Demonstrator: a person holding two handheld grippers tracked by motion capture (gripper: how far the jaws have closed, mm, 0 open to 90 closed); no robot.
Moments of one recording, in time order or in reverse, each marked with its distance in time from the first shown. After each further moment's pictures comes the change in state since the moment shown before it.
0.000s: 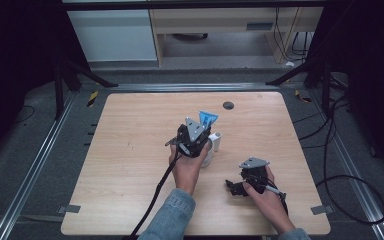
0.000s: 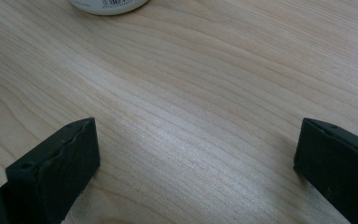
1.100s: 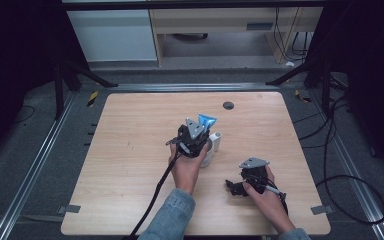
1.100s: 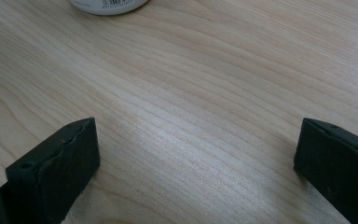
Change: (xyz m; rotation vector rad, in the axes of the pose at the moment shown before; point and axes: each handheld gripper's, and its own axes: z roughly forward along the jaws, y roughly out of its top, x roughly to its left) left arm 0.003 -0.007 0.009 0.090 -0.004 -0.030; right arm 0.000 0.000 0.000 0.000 0.000 0.000
